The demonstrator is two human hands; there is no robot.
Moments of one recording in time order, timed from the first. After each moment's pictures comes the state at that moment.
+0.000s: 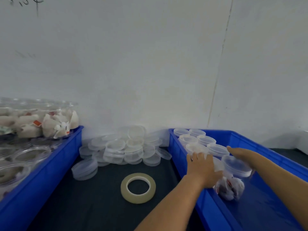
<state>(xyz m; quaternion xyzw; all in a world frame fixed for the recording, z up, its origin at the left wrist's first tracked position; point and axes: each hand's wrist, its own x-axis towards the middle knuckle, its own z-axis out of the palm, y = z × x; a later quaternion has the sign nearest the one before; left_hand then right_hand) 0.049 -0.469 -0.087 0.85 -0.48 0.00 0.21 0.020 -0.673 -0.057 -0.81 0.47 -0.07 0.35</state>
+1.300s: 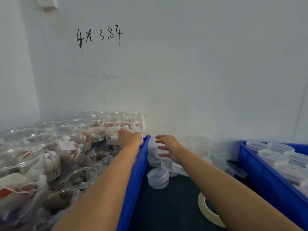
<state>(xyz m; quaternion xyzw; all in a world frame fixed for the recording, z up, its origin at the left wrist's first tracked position) 0.276 -0.119 -0.030 0.77 0.10 0.15 0.61 0.225 -0.254 -0.031 -0.74 0.06 -0.02 0.67</state>
